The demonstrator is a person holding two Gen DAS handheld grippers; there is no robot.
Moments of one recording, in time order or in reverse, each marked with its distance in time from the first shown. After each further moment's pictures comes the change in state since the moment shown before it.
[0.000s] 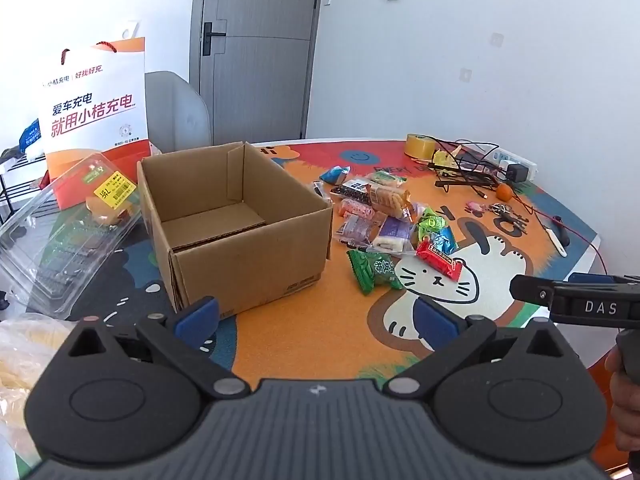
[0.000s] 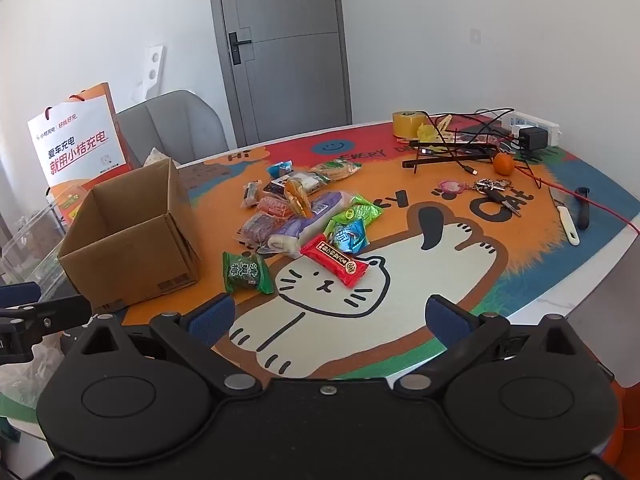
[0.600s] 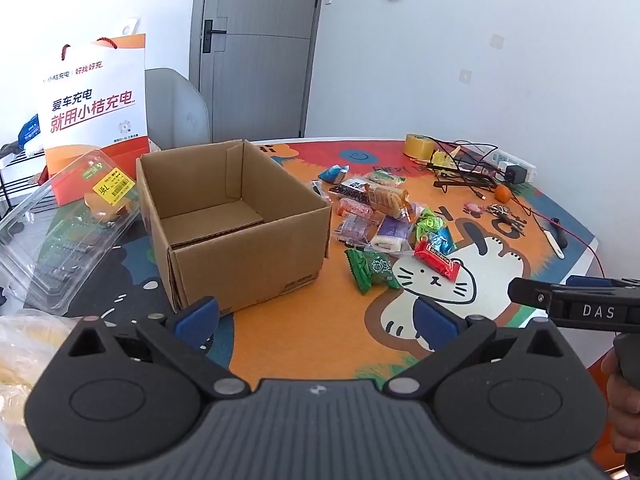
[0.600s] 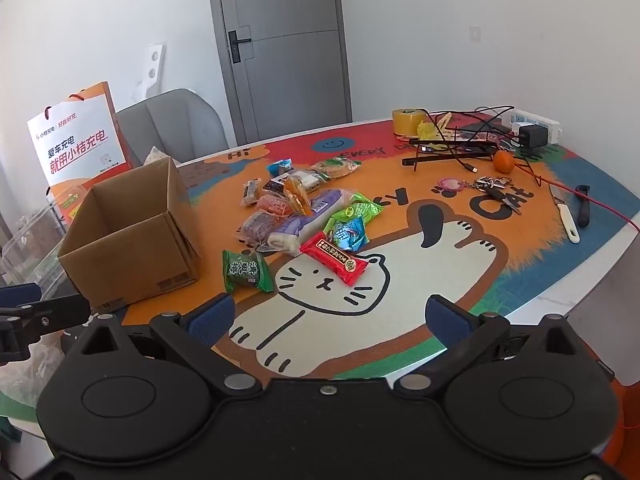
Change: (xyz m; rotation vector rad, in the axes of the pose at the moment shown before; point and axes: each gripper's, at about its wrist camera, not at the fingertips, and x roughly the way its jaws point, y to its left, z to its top) left arm -0.009 0.006 0.000 -0.044 -0.024 -0.035; right arm -0.001 0.002 0.000 -0.032 0.011 -0.010
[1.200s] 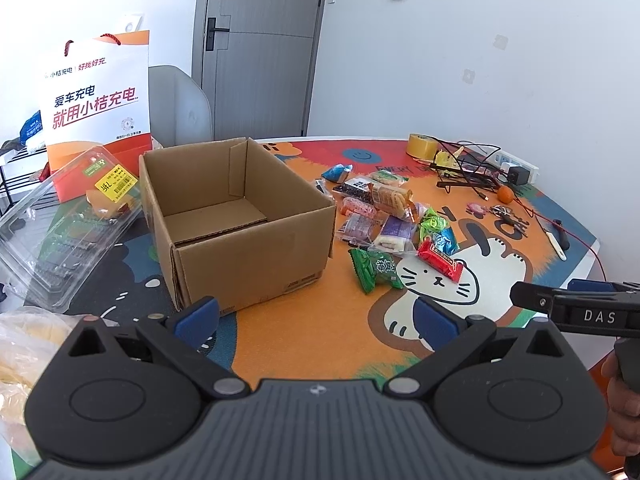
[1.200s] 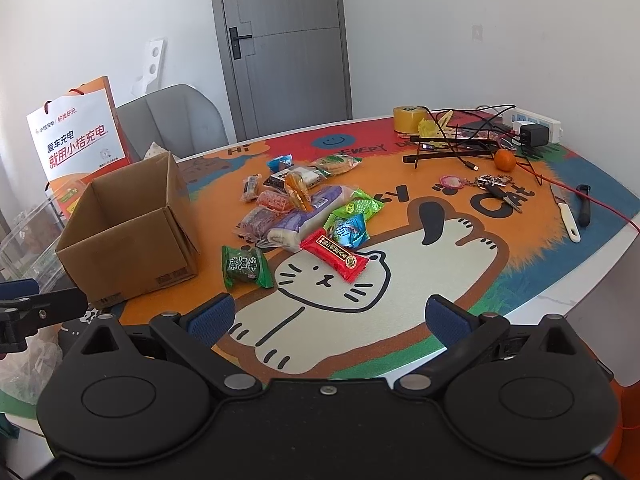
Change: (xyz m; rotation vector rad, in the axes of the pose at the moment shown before) left arm 0.003 0.005 -0.001 -0.010 0.004 -0.001; right arm 0.003 0.001 -0.002 -0.003 0.004 -0.007
